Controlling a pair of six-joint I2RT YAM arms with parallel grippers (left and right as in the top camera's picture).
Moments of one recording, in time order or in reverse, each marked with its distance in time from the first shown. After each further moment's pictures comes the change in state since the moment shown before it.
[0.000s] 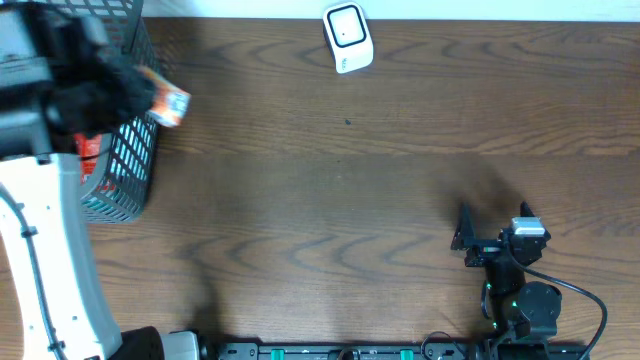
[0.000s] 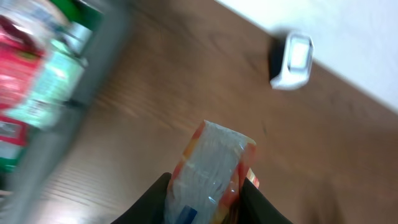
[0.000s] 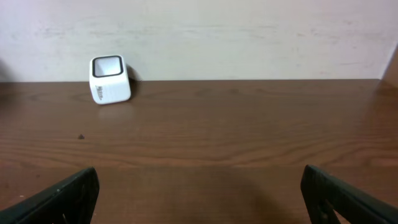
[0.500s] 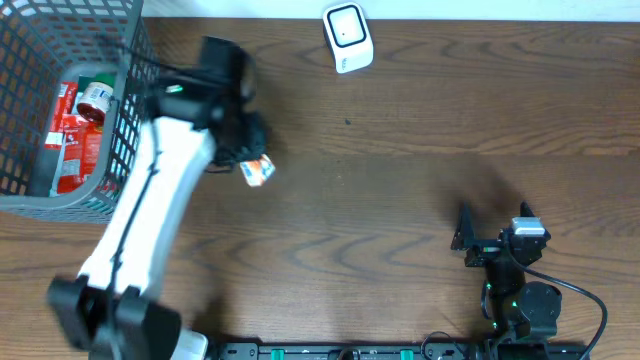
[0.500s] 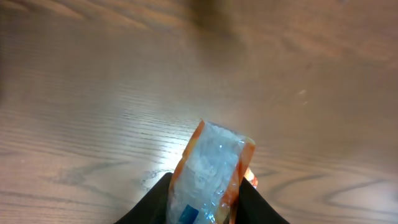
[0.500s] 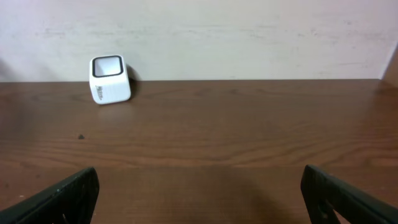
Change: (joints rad) left arm -0.445 0.166 -0.286 0.030 -0.265 -0.097; right arm 0.000 0.000 0.000 0.000 0.000 0.000
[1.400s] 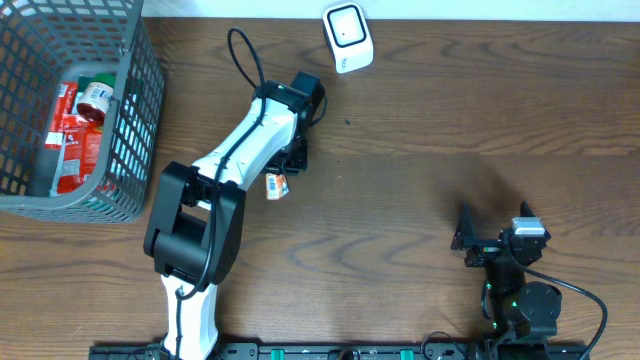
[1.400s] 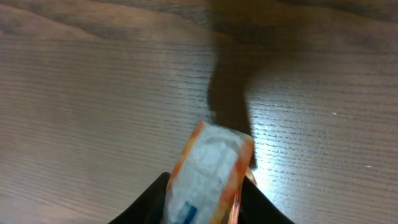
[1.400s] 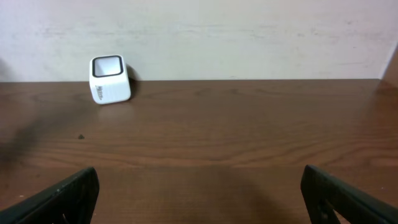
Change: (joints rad) left arm -0.138 0.400 -0.002 0.135 -0.220 -0.029; right arm 0.000 0.000 0.000 0.000 0.000 0.000
